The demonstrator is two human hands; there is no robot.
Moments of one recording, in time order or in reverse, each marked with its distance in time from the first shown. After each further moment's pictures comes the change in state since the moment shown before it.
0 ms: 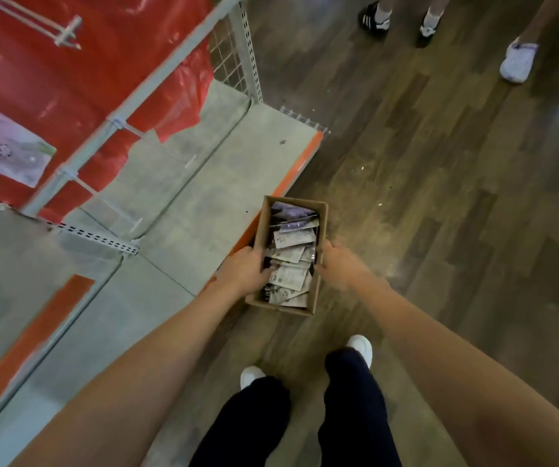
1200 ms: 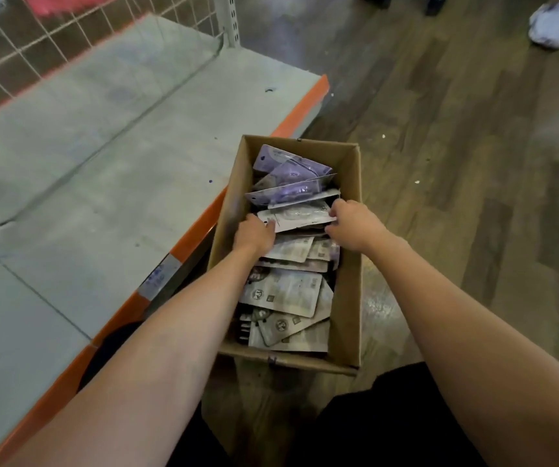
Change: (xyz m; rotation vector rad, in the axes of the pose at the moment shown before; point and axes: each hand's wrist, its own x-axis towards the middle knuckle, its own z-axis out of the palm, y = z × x) left_hand 0.376 -0.111 0.312 -0.439 0.229 -0.226; right_hand 0.324 0.131 0.225 -0.051 0.312 0.071
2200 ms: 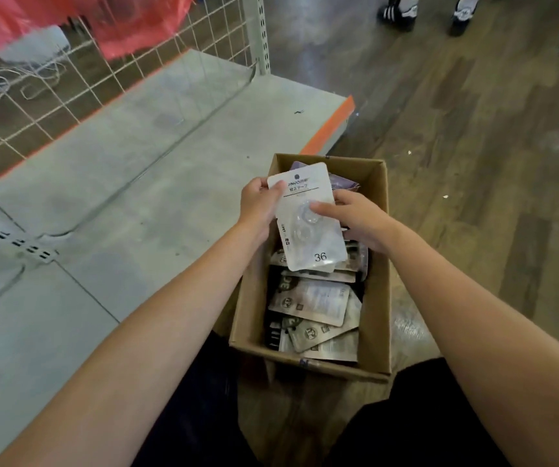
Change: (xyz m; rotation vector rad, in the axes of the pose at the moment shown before) left_hand -0.030 0.023 -0.086 -0.963 0.131 0.116; right_hand -0.011 -0.046 -0.020 1.024 -0.191 -0.133
